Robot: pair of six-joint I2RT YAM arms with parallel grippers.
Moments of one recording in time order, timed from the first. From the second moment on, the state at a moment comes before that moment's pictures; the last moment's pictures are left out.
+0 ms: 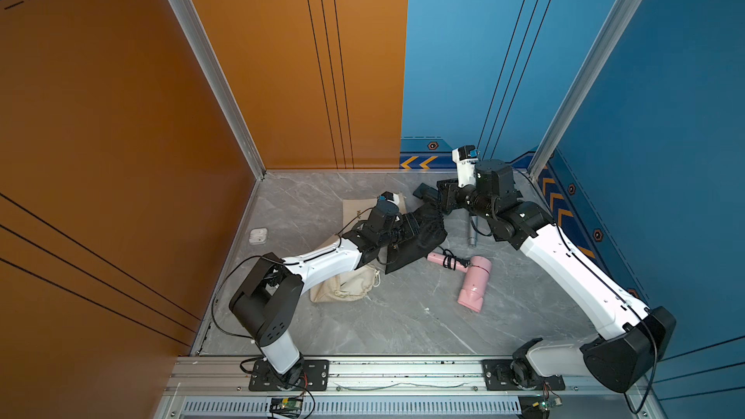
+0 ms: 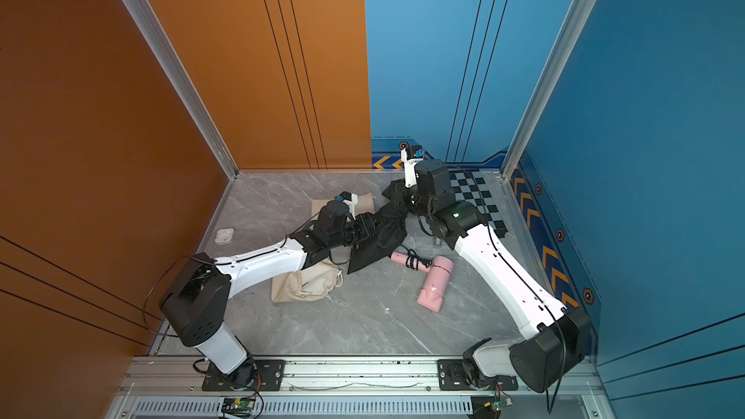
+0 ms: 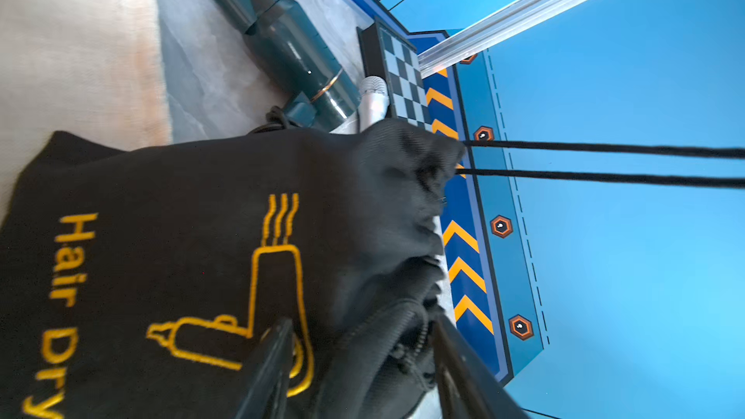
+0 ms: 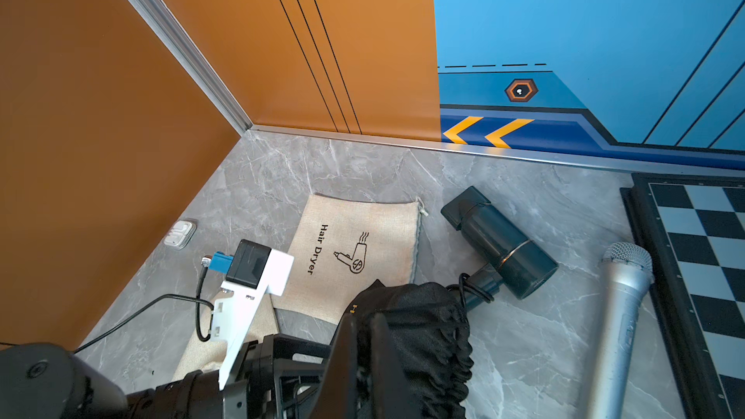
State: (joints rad) left arm -0.71 1.68 1.09 0.16 0.16 -1.00; right arm 0.49 1.37 1.40 -0.45 -0.03 0.29
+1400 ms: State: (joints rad) left arm -0.79 1.70 1.08 0.24 0.26 -0.85; right arm 0.47 1.33 1.34 -0.41 -0.06 0.33
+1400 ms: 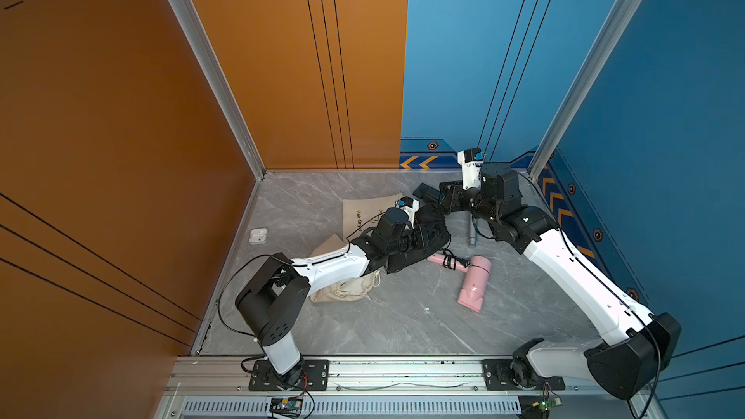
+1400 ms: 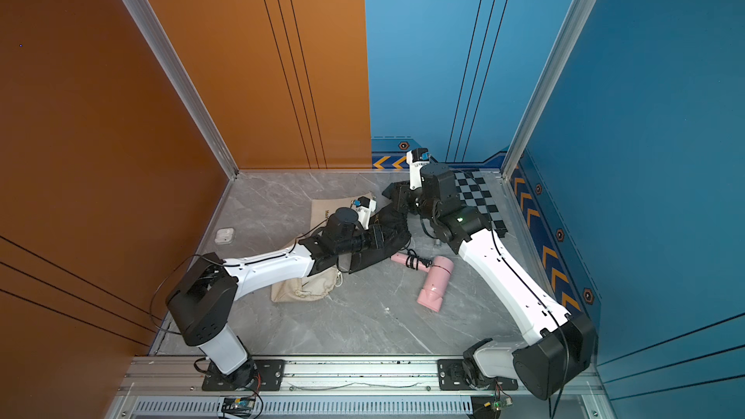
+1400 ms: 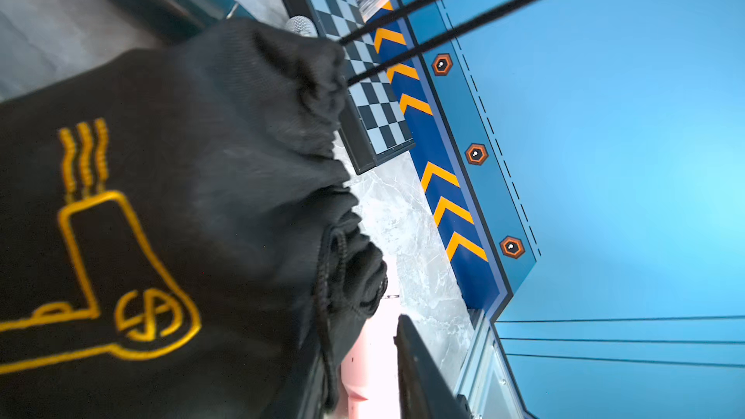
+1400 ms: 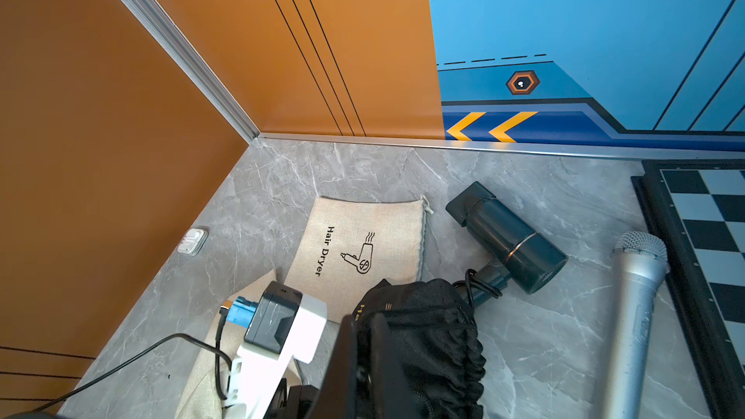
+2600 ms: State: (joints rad) left arm -0.24 1.11 1.25 -0.45 0.04 -0.60; right arm 0.27 1.32 1.33 -0.39 -0.01 0.36
